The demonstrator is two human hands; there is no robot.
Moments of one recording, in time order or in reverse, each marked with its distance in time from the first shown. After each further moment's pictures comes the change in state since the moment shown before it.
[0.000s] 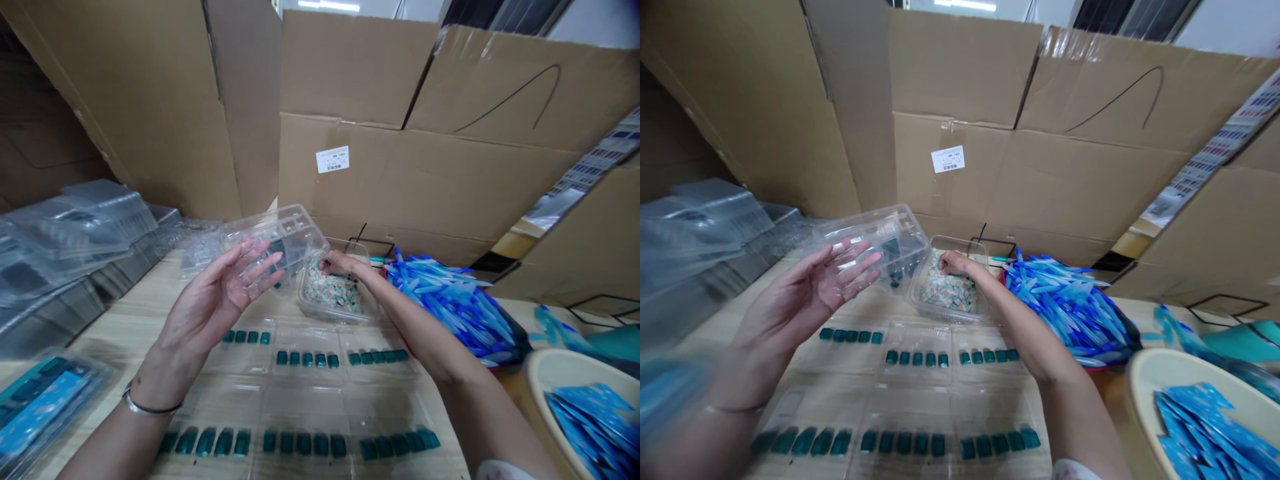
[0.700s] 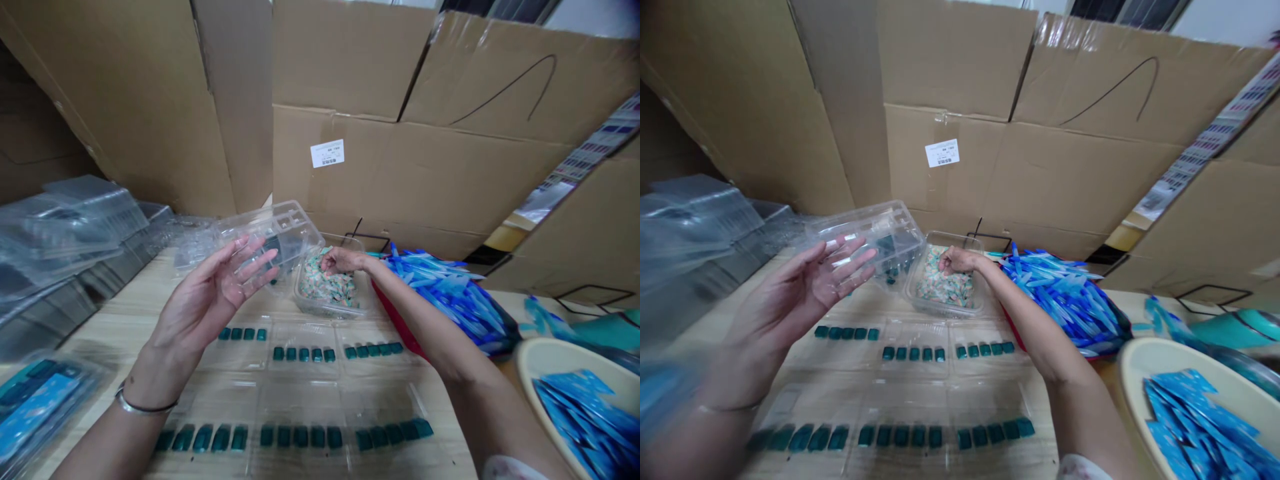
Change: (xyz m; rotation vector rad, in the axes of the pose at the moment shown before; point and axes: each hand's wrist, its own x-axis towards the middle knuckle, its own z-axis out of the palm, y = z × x) left_hand 0.003 -0.002 -0.004 0.006 -0.026 -0.005; right_hand -0.027 -0.001 -0.020 0.183 -0.172 -0.070
